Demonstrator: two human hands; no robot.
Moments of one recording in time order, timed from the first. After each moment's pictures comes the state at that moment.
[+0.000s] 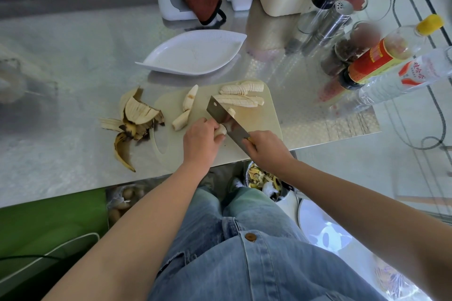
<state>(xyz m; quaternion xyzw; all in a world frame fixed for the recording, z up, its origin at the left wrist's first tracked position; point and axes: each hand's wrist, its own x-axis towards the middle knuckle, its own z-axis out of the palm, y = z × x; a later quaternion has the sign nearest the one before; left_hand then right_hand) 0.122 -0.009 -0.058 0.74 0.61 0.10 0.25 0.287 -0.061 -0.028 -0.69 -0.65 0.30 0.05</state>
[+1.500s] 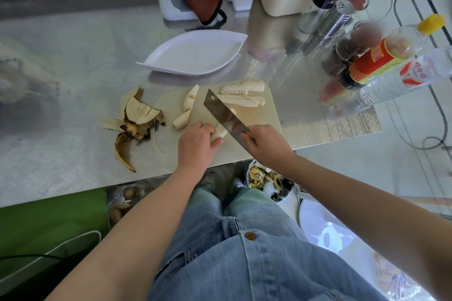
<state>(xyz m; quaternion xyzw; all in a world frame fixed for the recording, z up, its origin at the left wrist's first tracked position) 0.109 -0.017 -0.053 0.76 0.60 0.09 0.23 0.286 -0.052 -0.018 -0.68 -0.66 0.30 0.09</state>
